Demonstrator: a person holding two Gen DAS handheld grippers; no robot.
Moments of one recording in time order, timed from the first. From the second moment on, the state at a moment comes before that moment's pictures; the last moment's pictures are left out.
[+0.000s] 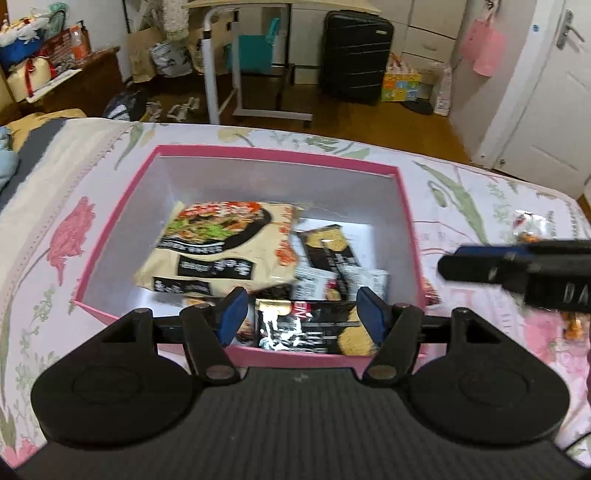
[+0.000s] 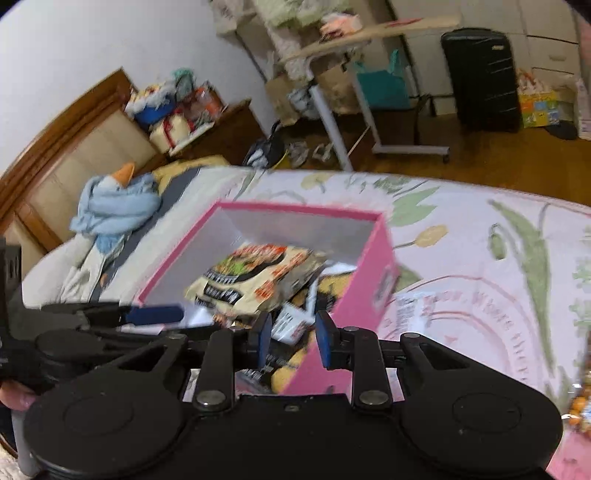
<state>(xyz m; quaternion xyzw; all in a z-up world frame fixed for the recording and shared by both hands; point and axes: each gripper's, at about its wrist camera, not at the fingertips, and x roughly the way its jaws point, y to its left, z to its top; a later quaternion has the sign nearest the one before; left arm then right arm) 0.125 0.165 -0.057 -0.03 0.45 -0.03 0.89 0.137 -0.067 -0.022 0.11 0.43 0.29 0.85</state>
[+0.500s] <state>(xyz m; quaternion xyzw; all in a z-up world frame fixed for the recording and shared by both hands) 0.111 0.036 -0.050 0.03 0.42 -0.13 0.90 0.138 -0.182 -0.034 0.18 0.41 0.19 0.87</state>
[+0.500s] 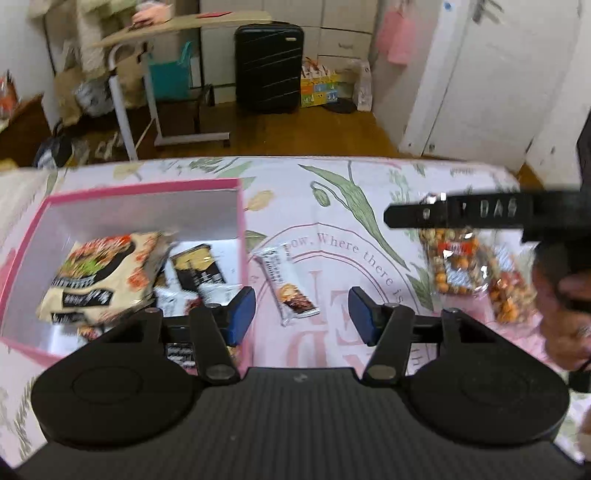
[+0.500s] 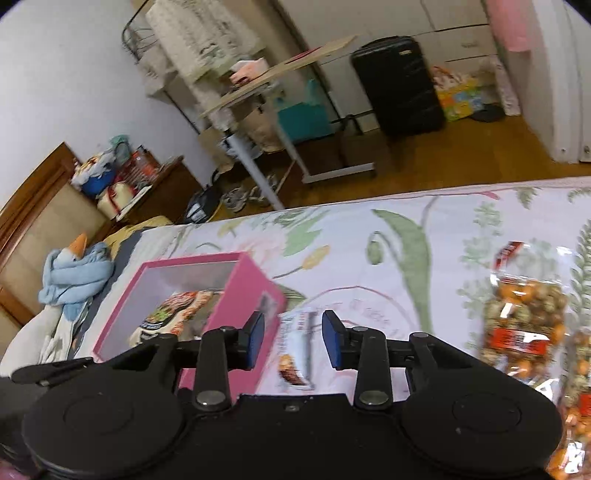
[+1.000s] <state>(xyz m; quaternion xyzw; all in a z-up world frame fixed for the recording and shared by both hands) 0.184 -0.035 -0.147 0.09 0.44 0.02 0.89 0.126 -0.264 -0.071 0.18 0.41 0.09 0.89</state>
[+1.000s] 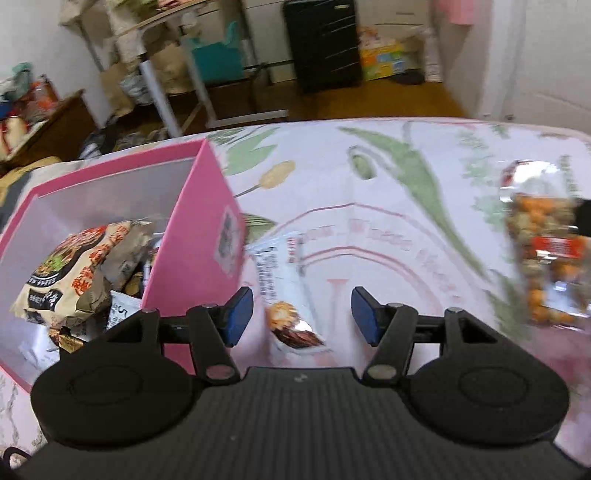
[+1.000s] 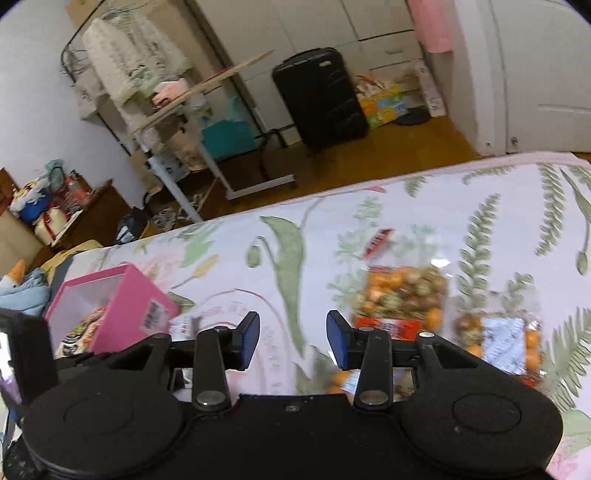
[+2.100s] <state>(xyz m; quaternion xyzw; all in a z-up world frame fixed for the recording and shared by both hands) 0.138 0.015 -0.140 -0.06 0.50 -0.09 0.86 0.143 -0.160 -0.150 0.31 0.50 0.25 0.77</state>
